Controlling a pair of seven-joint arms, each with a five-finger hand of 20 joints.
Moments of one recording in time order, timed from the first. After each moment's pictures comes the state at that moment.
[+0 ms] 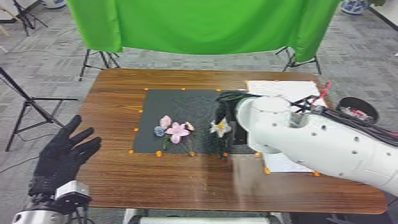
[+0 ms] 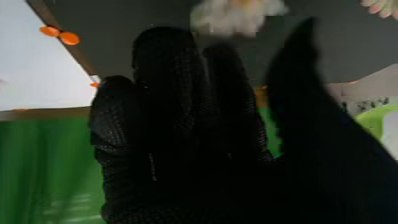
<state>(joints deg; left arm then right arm) 146.0 -44.9 -99.5 -131.6 25.8 20.9 29.1 -32.0 -48.3 11.2 -104.7 -88.0 -10.3 53.4</state>
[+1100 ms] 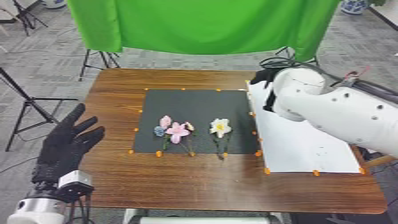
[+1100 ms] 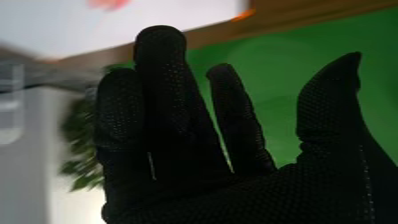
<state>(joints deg) 141.8 -42.2 -98.7 -131.4 25.5 21.2 28.6 -19.8 -42.8 4.2 -90.7 -83.3 2.1 55.8</state>
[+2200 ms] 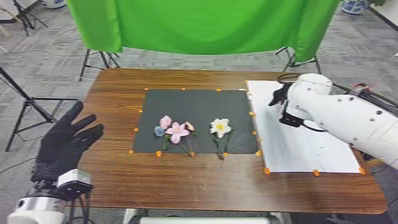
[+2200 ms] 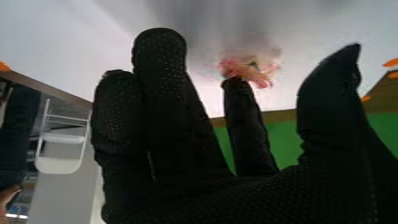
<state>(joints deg) 140.2 -46.1 -99.4 -130.3 28.0 17.9 26.6 -31.1 -44.4 16.9 -80.2 -81.2 -12.1 57.3</state>
